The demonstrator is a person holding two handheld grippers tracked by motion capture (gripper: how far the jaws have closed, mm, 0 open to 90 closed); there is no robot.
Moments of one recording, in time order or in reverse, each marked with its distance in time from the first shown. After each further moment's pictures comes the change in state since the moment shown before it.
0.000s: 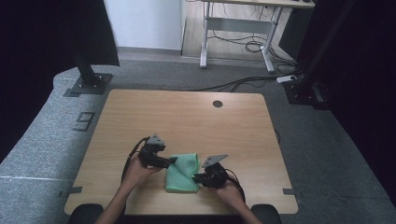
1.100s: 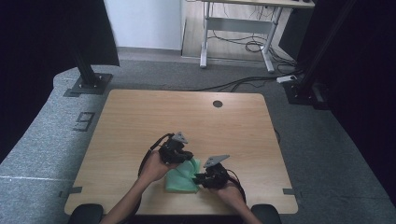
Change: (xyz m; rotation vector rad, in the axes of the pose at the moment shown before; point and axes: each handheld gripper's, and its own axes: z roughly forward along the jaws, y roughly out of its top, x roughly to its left) left arm -0.044 0.043 0.009 0.104 -0.117 0.109; right arm -0.001 -0.003 -0.002 -0.013 0.013 0.017
